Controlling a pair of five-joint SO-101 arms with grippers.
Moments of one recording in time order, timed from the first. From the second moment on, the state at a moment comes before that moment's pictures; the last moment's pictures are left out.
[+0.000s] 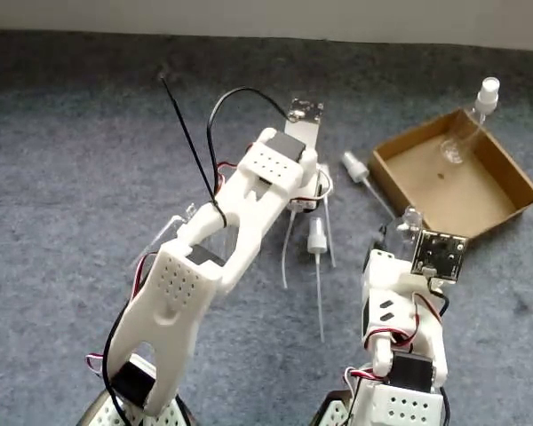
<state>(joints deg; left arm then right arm) 25.9 49.5 -41.3 77.8 24.6 6.1 -104.5 95.3 38.8 0.0</state>
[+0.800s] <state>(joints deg) 25.9 49.5 -41.3 77.8 18.2 6.1 -104.5 95.3 38.8 0.0</state>
